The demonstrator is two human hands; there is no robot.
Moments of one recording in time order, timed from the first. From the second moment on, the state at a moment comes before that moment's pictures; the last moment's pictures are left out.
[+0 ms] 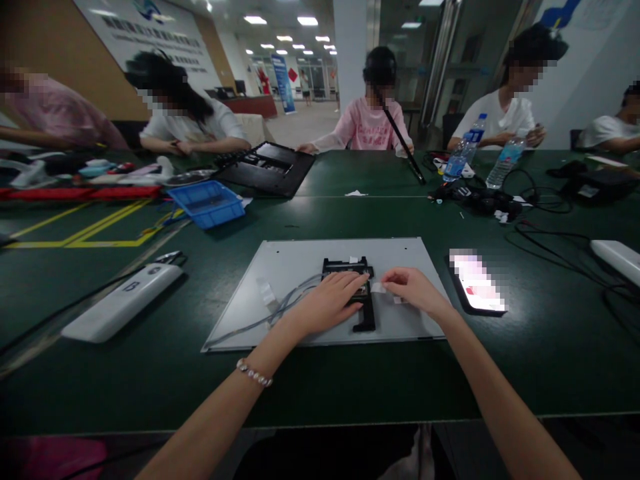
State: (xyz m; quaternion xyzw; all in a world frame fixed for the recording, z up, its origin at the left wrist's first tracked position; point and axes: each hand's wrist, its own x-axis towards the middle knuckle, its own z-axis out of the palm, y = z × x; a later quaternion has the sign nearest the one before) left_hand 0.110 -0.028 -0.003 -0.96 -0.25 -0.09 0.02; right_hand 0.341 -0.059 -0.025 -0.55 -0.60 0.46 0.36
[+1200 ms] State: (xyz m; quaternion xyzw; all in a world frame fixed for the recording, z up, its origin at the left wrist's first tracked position) left_hand 0.115 -0.038 0.003 -0.97 -0.23 -0.10 0.01; right_hand 0.320 -0.061 -0.035 -0.57 -0.71 0.20 0.35
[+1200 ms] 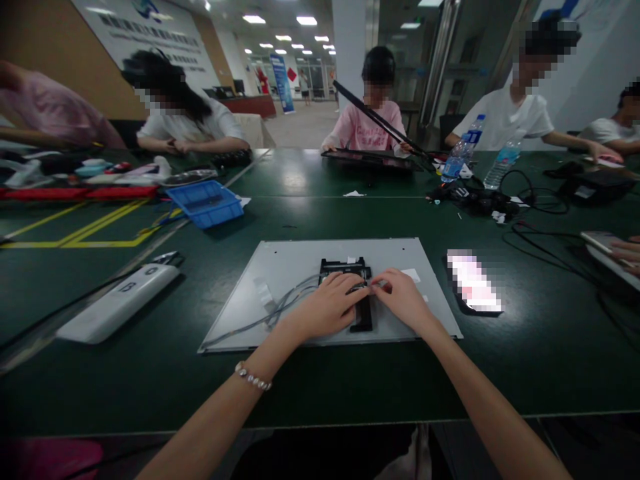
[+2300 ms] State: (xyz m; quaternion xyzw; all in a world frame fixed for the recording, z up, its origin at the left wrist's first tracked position) left_hand -0.044 0.019 0.005 -0.73 -0.56 -0.33 -0.21; right_hand 0.322 -0.073 -0.020 -0.58 -0.72 0.10 0.38
